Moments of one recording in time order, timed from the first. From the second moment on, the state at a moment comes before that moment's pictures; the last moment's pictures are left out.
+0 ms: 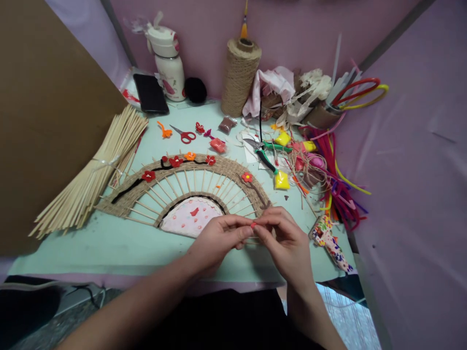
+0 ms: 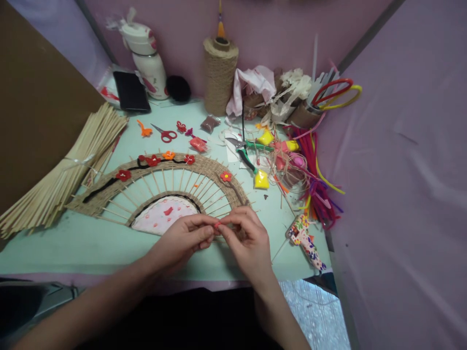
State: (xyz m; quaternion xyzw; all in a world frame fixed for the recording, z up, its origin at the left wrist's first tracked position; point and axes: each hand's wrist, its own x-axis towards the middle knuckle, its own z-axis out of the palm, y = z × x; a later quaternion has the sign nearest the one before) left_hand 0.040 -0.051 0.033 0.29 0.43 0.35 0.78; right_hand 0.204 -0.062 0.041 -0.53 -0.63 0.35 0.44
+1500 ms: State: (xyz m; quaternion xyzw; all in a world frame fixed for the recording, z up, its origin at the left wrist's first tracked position) left_hand 0.067 -0.046 0.026 0.00 0.31 0.47 0.83; right_hand 0.213 -0.080 0.031 -0.52 -0.68 0.20 0.47
